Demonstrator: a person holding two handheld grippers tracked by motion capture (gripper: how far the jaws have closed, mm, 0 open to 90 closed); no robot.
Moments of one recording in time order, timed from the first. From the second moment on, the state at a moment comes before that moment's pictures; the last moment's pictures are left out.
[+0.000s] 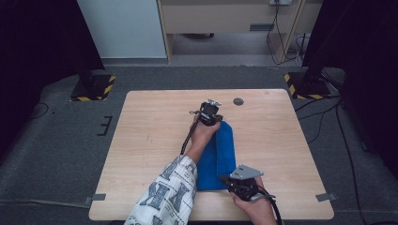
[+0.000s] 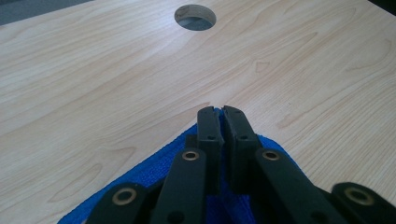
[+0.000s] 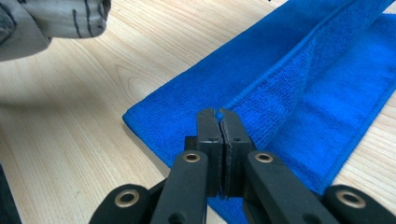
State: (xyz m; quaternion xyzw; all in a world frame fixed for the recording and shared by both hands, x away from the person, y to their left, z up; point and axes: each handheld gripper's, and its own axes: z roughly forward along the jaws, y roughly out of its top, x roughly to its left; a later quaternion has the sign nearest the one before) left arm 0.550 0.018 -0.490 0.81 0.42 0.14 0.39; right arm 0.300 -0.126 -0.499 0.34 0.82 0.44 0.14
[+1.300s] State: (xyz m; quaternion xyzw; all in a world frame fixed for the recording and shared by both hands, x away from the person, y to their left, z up) left arm 0.538 0.033 -0.481 0.81 0.40 0.14 0.41; right arm 0.314 -0.152 -0.512 0.41 0.81 0.41 0.14
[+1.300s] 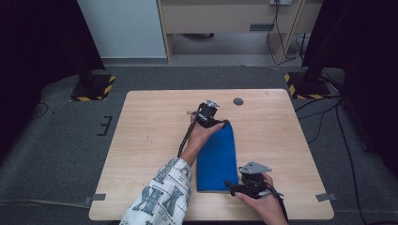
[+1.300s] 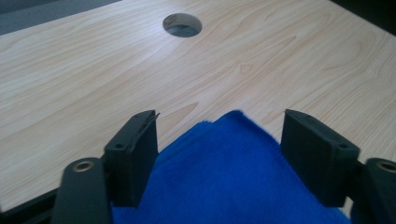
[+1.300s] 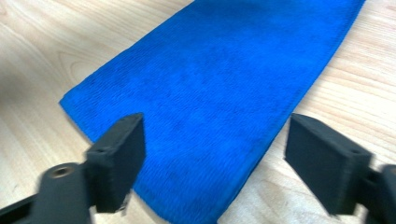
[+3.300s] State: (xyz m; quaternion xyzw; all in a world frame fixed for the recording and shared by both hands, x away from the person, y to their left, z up) left arm 0.516 0.115 -0.493 0.79 0.46 0.16 0.37; right arm 0.510 -0.151 -0.489 0.44 0.79 0.39 0.17
